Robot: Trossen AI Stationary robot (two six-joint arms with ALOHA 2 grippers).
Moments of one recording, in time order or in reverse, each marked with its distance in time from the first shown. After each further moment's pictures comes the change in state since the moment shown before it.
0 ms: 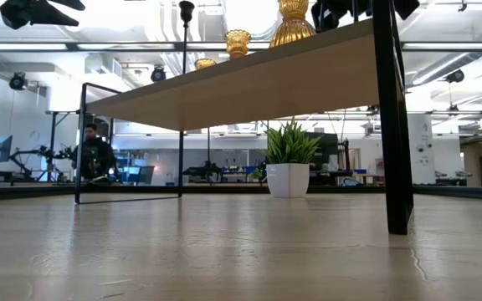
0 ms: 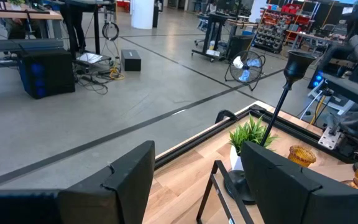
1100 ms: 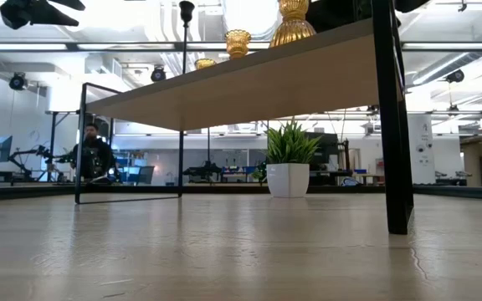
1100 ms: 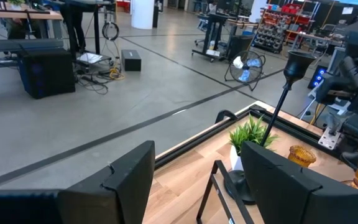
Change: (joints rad) left arm 0.000 0.000 0.000 0.000 0.000 0.000; right arm 0.117 0.133 -0.070 0.136 0.009 0.004
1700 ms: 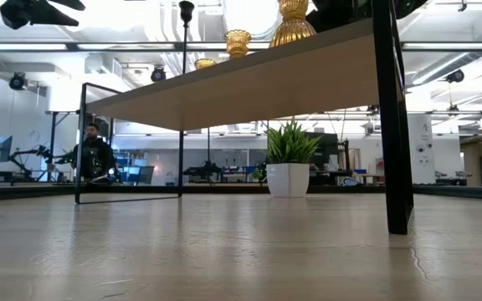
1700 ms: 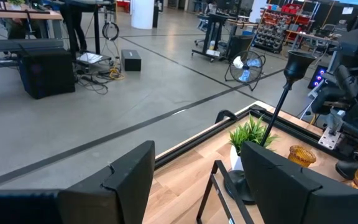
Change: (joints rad) left arm 0.000 0.000 0.000 0.000 0.000 0.000; right arm 0.018 0.063 -0.001 0.001 0.005 -0.046
